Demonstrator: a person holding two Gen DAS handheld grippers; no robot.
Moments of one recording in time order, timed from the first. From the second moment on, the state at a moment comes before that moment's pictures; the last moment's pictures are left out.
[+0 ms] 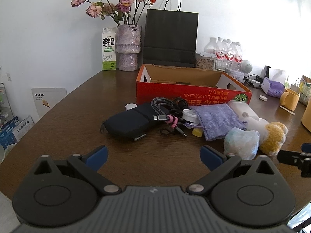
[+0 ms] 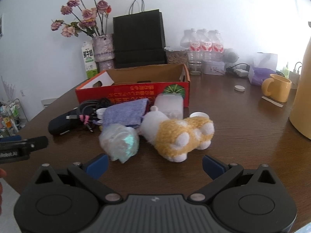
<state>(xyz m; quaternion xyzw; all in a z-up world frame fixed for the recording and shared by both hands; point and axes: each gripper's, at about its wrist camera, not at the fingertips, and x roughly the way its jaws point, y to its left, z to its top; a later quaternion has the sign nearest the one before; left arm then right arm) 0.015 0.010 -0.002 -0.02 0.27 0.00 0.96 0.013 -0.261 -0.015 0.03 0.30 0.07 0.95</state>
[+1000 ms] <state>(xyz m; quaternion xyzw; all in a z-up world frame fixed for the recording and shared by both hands) 0.062 0.030 -0.015 -0.01 0.30 0.04 0.95 0.124 -0.295 -0.046 -0.07 0.32 0.19 0.93</state>
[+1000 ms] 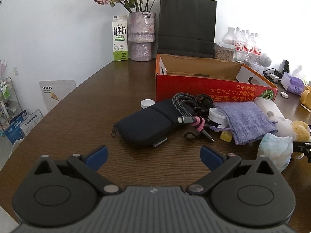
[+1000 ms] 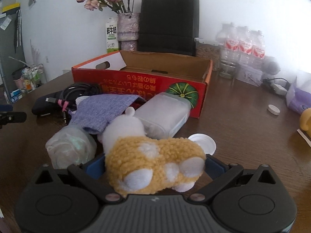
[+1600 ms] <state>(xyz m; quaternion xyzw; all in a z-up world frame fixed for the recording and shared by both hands) 0.057 0.043 -0.014 -0.02 0.30 0.04 0.95 0.115 -0.291 -0.048 -0.08 0.31 0.18 0.93</state>
